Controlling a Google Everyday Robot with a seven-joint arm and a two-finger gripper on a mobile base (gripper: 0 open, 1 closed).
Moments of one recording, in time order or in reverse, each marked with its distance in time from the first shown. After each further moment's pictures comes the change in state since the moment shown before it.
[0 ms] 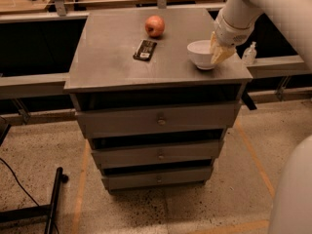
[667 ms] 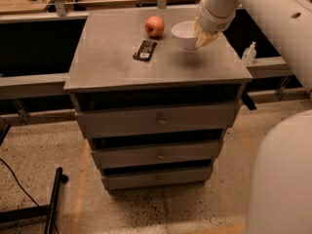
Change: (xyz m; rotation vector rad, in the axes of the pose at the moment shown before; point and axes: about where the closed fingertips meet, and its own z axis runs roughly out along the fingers) arm -0.031 -0.064 0.000 0.139 0.017 -0.132
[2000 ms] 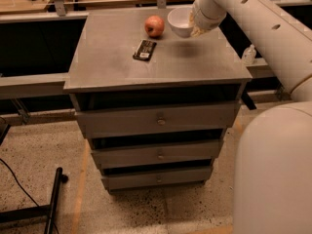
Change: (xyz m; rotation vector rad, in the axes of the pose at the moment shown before) arm 0.017 -0.065 0.038 0.213 0.043 -0.077
